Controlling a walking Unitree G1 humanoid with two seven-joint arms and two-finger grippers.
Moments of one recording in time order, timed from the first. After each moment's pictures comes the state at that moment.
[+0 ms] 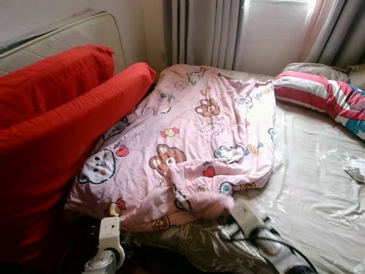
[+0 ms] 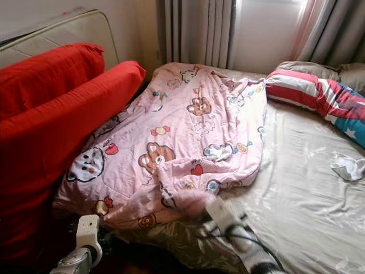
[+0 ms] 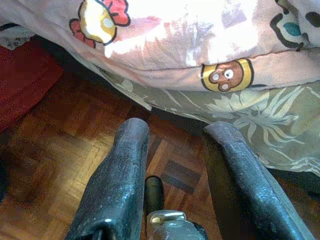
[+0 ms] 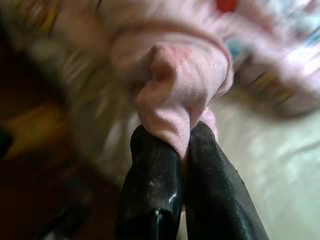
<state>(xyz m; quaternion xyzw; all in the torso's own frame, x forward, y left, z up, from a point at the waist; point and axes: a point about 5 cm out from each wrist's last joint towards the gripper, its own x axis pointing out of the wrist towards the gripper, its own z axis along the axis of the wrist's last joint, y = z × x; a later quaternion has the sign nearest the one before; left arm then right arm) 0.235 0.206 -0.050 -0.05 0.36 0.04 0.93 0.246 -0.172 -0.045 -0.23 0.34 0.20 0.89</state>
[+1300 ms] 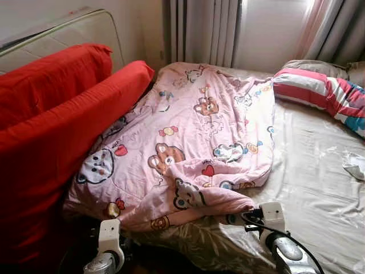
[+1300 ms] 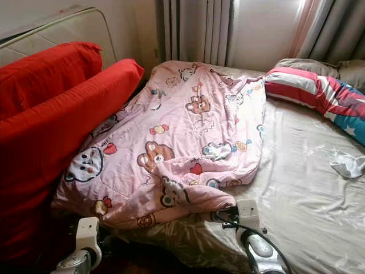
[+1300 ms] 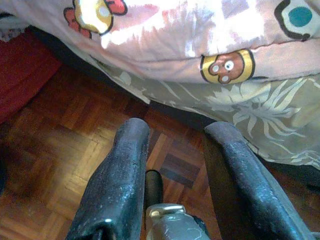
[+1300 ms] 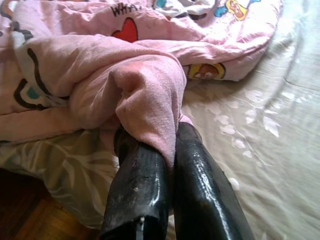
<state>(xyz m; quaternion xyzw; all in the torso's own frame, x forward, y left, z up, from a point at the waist) 0.233 0.206 -0.051 -0.05 0.36 0.04 0.93 0.256 -0.198 -0.029 -0.02 0.27 0.05 0.96</state>
